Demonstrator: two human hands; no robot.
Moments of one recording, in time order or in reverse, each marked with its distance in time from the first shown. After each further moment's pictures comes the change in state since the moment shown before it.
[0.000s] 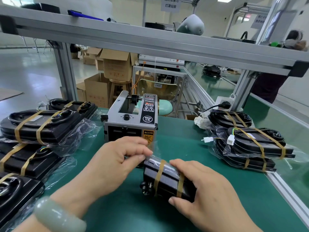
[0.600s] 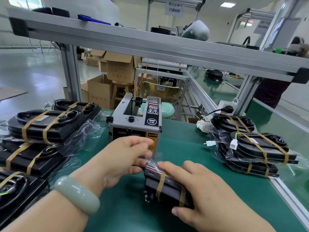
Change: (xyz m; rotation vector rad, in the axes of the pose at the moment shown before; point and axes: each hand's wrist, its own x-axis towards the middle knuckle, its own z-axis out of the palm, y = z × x) left_hand 0.022 0.006 0.004 -0.512 -0.086 -0.615; right_hand 0.013 0.001 -0.006 -0.081 -0.304 -0.170
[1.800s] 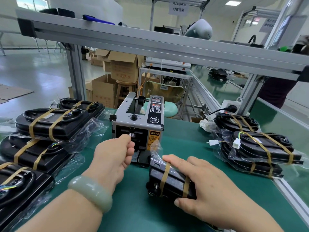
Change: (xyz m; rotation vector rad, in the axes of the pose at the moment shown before) left_hand 0.019 -0.013 0.001 -0.455 0.561 -0.138; right_hand 0.005 0.008 -0.004 0.048 0.005 0.020
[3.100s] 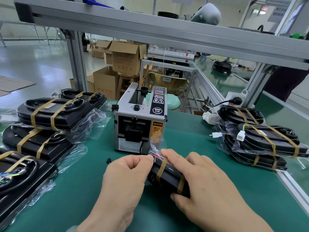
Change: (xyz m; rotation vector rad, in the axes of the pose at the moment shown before) left_hand -0.070 -0.045 -0.019 0.124 -0.173 0.217; right_hand -0.006 -0.026 0.017 -0.085 0.097 0.083
